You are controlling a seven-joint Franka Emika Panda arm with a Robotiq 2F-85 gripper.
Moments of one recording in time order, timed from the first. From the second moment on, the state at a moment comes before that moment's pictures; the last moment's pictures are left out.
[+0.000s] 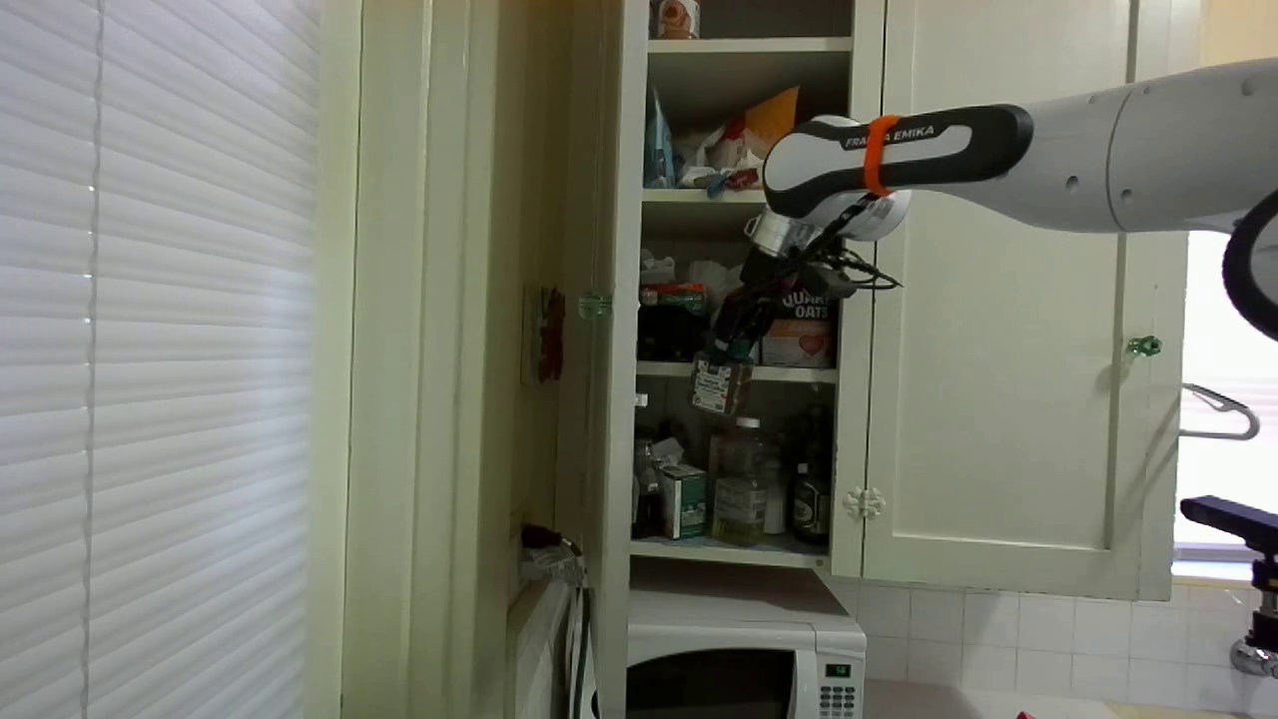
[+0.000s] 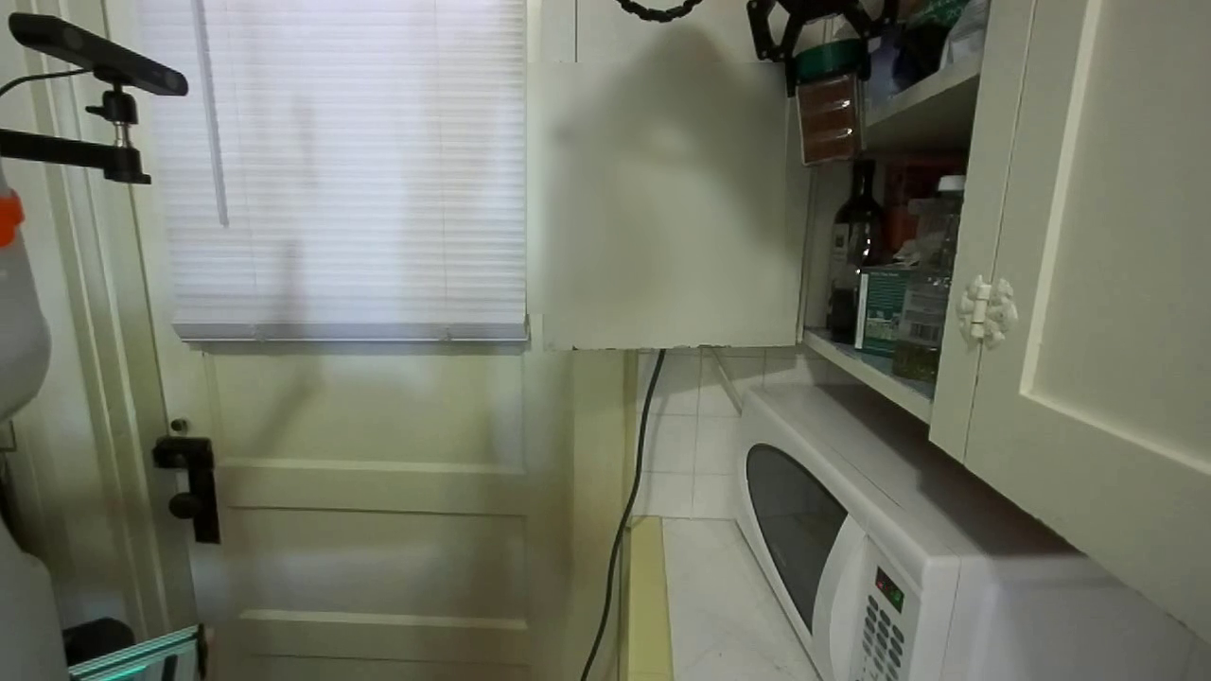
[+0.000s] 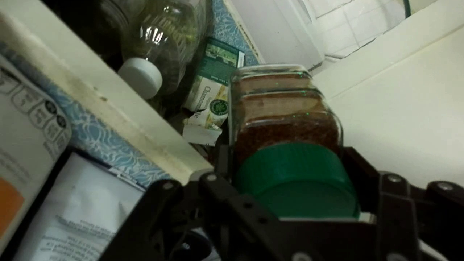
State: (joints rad) arm 0.00 0.06 -0.08 -1.36 0.12 1.91 -0.48
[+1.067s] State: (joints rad) arm -0.08 0.35 -0.03 -0.79 0.20 1.67 -0.49
